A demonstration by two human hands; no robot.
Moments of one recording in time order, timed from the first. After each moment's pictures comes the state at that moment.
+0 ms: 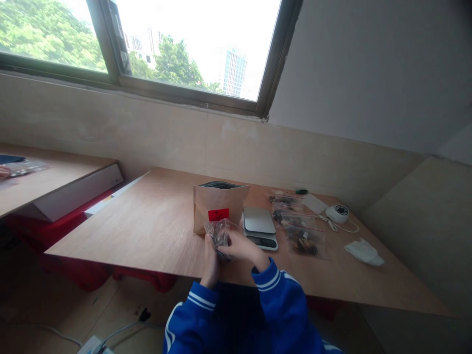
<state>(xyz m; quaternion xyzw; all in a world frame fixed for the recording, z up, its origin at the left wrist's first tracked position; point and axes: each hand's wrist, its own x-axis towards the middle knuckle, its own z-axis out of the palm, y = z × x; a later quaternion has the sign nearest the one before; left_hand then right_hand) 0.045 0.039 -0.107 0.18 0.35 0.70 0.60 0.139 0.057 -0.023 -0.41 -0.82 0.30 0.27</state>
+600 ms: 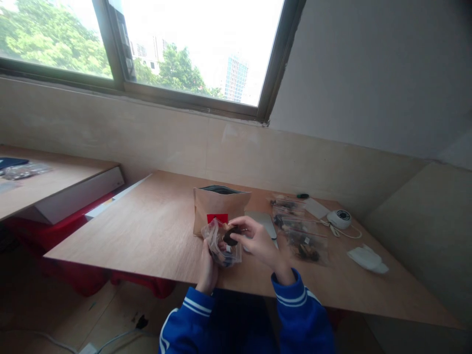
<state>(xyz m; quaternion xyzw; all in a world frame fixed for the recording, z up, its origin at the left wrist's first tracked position) 0.037 0.038 -0.103 0.19 0.34 0.65 0.65 0.163 0.043 0.024 -0.37 -0.72 0.39 0.45</state>
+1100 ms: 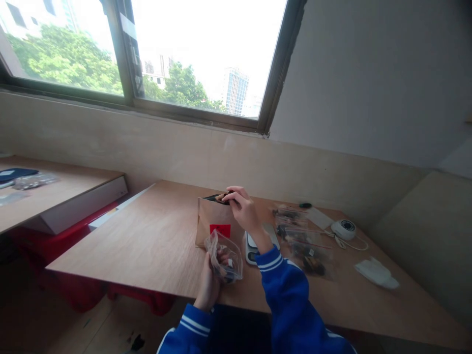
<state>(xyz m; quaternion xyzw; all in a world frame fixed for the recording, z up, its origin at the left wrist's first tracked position) 0.030 0.041 -0.106 0.11 0.31 0.64 0.69 0.126 0.119 0.068 -0.30 -0.79 0.10 0.52</state>
